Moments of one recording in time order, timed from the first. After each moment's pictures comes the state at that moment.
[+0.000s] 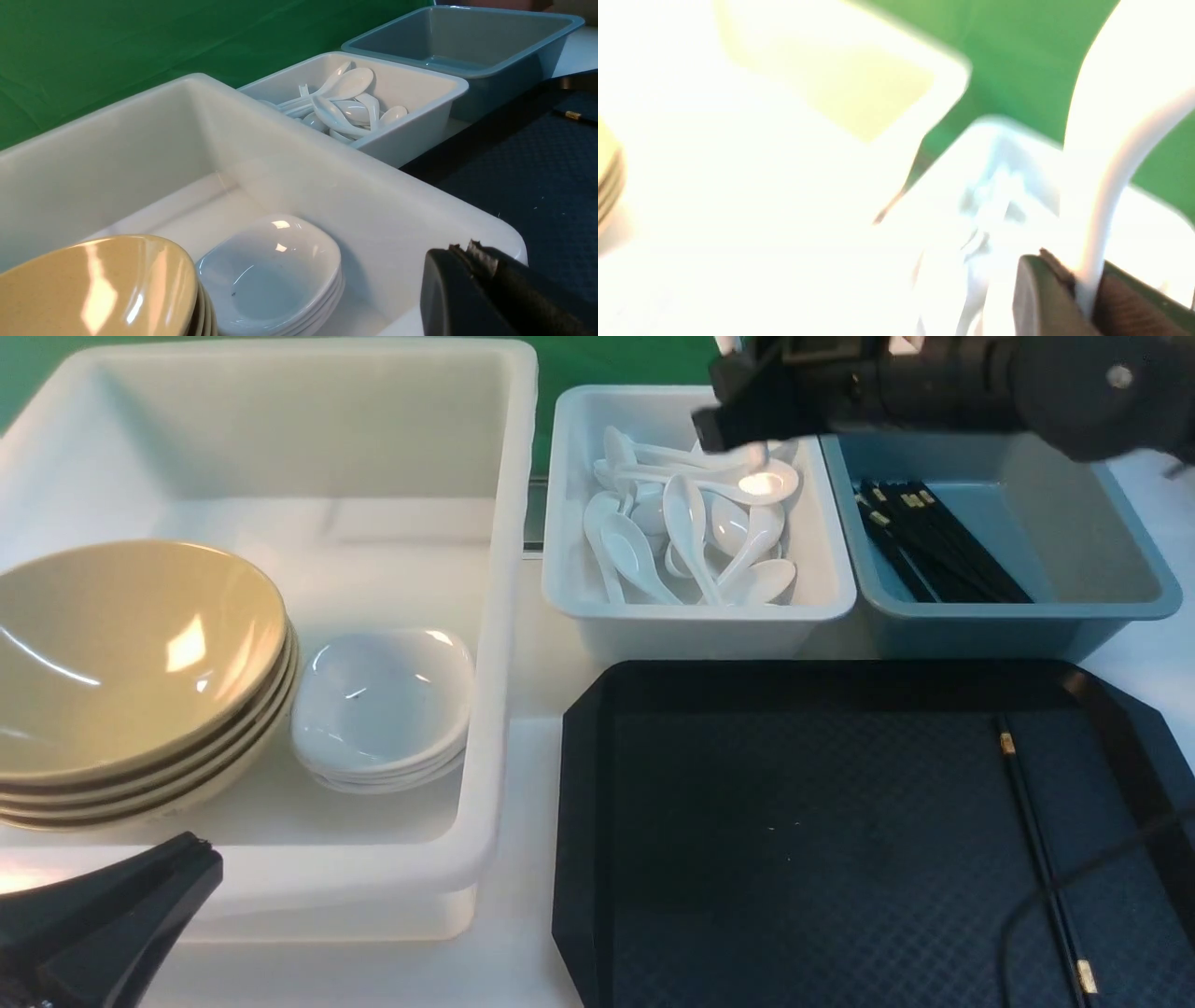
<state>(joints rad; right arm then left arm) 0.46 1.72 -1.50 0.06 0.25 -0.13 -0.37 0.19 -0.25 -0.44 0.31 0.67</state>
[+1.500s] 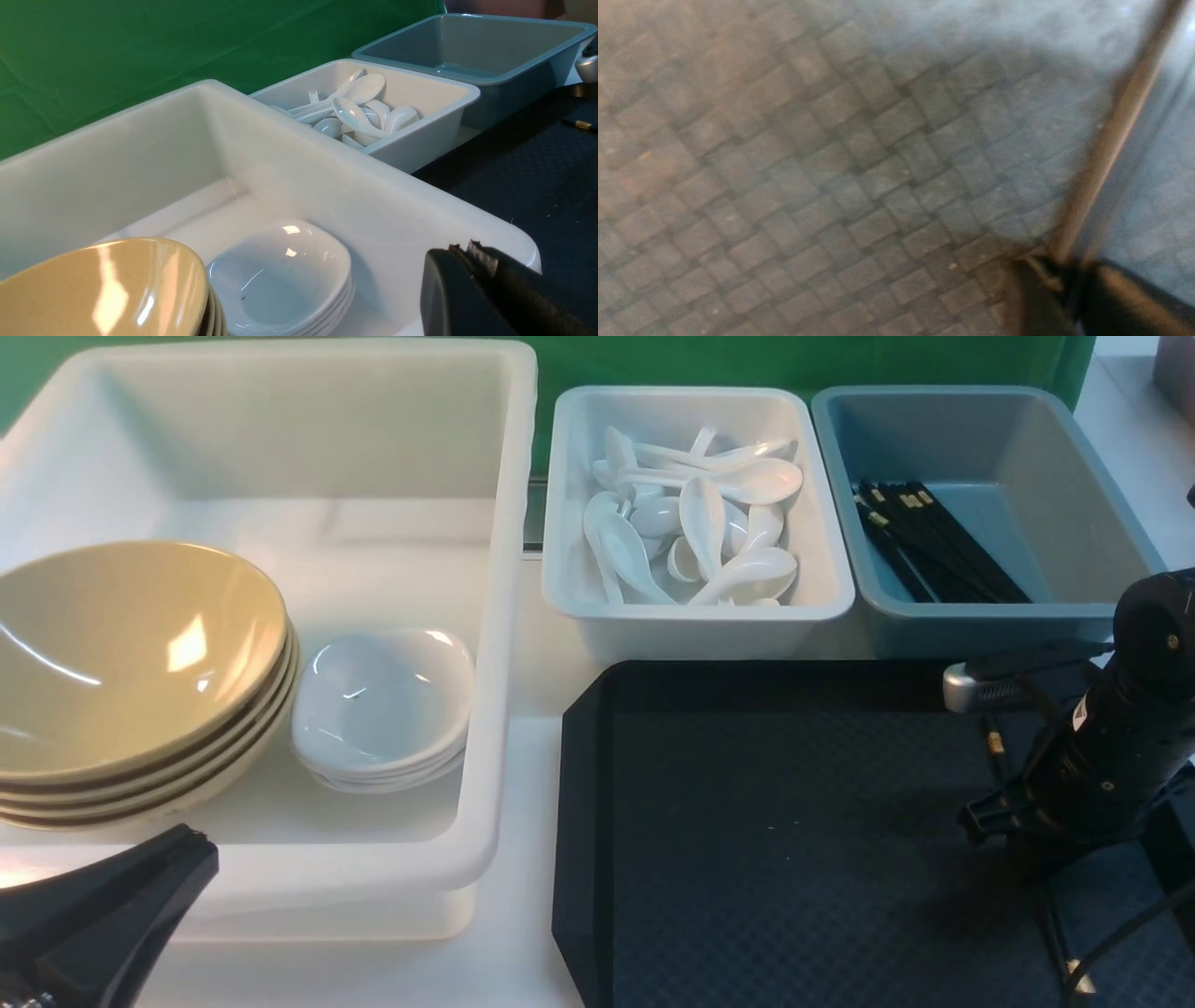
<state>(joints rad) 0.16 1.75 -0.93 -0.05 0.76 0.04 -0.37 0.19 -0.23 -0.44 0.27 0.67</state>
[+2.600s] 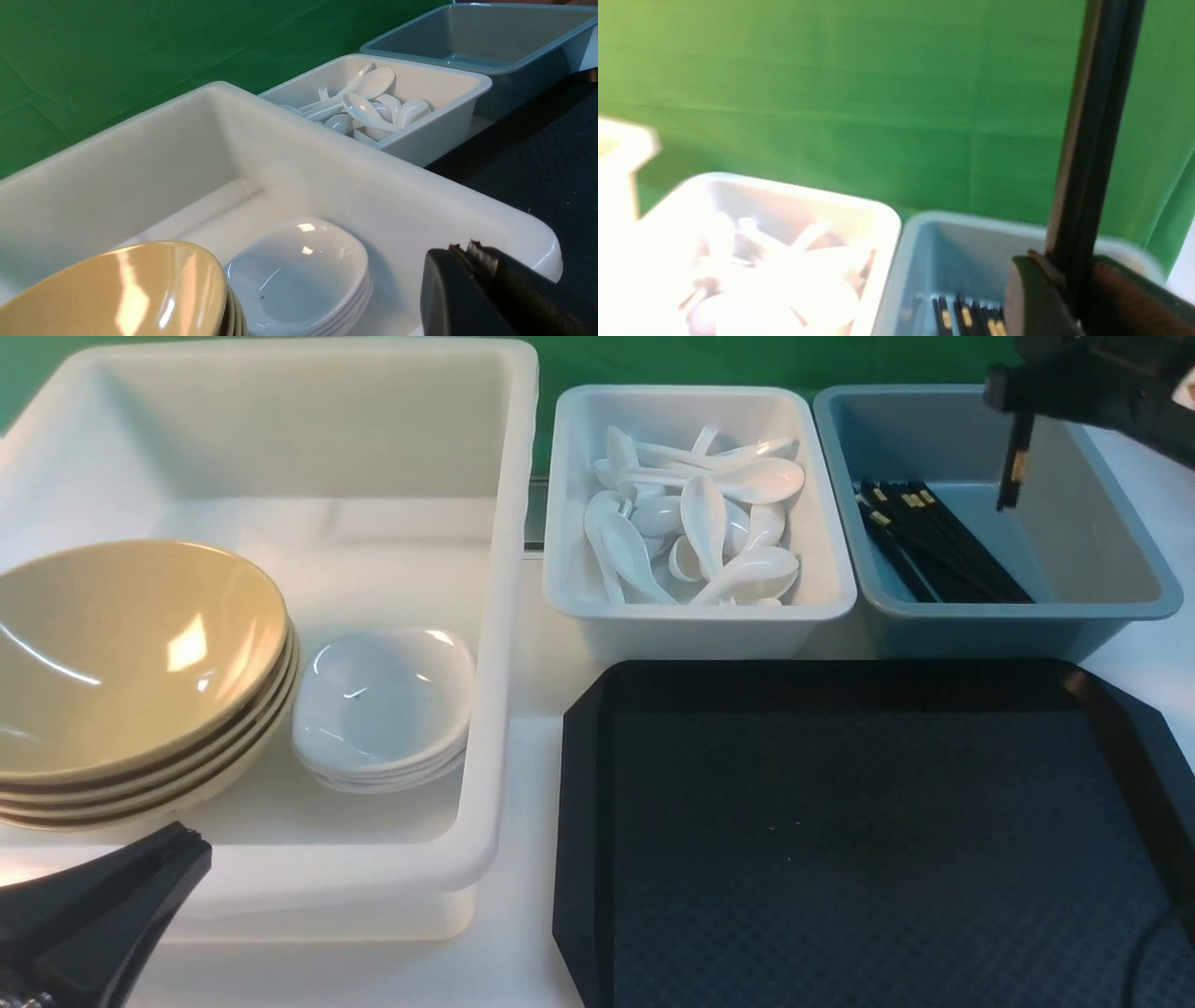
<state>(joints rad) 0.10 1.60 -1.15 -0.09 -0.14 0.12 -0.37 0.19 -0.23 -0.37 0.28 0.67</state>
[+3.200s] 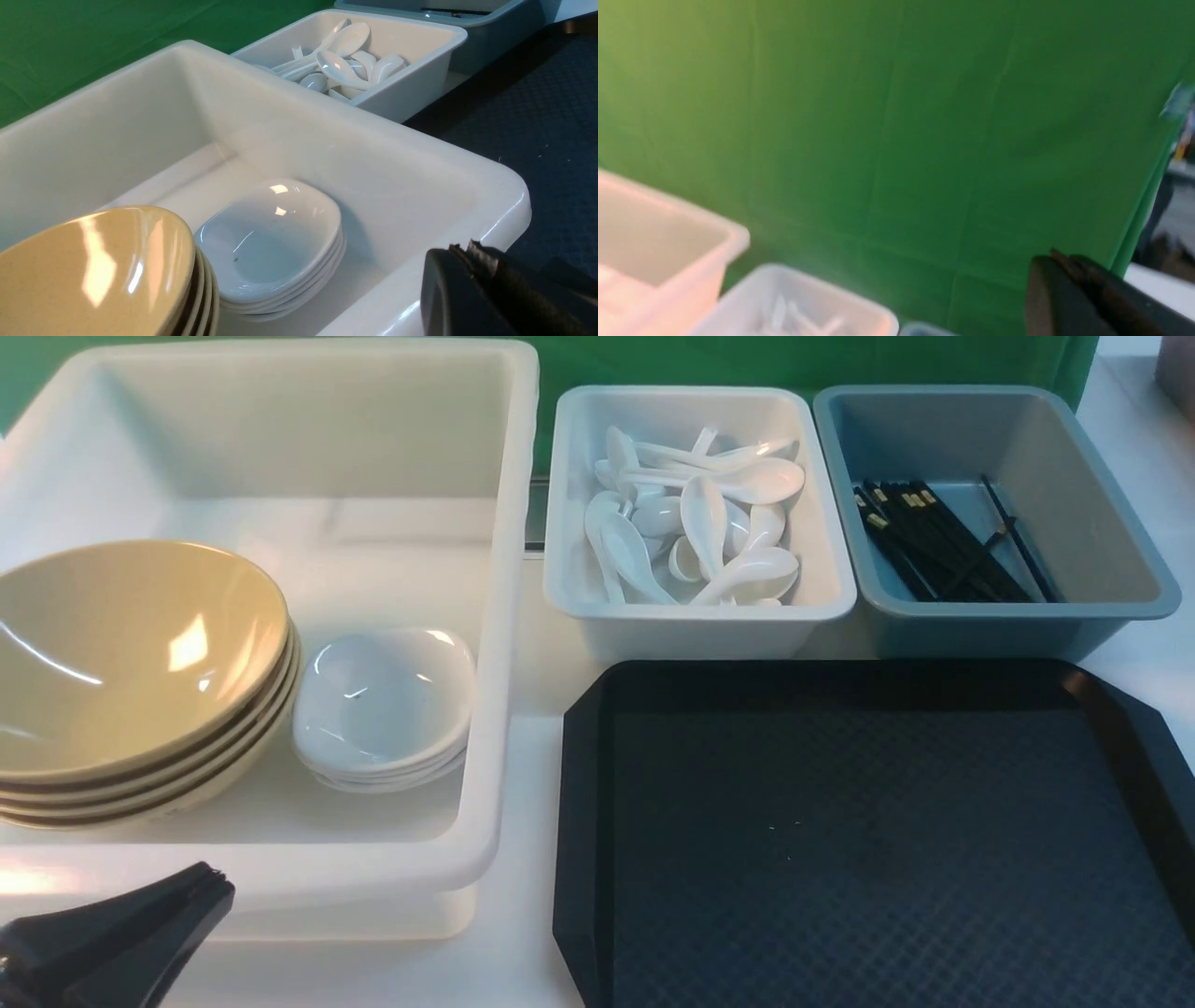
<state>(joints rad) 0.22 0.85 -0.92 -0.09 0.06 -0.11 -0.37 0.19 -0.23 -0.37 0.36 0.66</state>
